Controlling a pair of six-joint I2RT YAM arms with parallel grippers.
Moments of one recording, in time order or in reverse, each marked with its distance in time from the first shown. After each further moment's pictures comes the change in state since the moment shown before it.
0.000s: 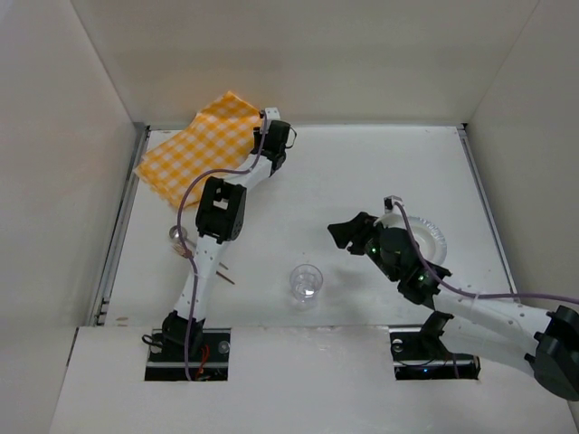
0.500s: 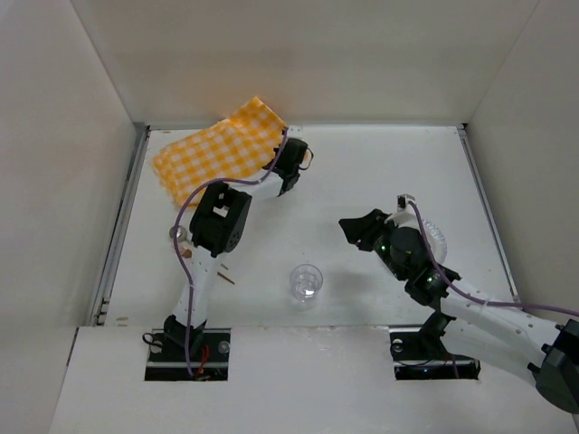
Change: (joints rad) left arm -0.121 -0.247 -0.411 0.130 0.135 0.002; right arm -0.061 -0.088 -0.014 -0.023 -0.002 0.005
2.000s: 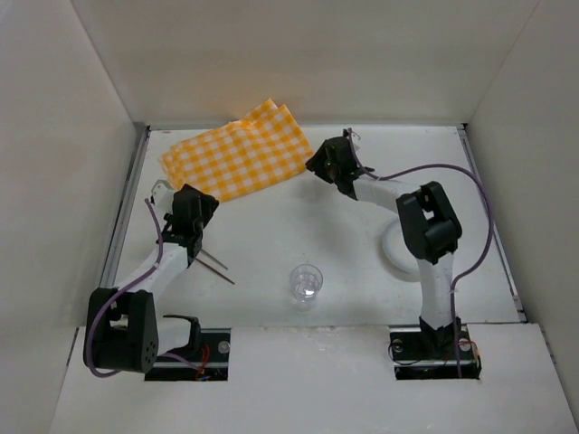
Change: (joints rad) left arm 0.397 -1.151 -1.193 0.109 0.188 -0.758; right arm -0.282 1.248 1.019 -0.122 -0.153 0.063
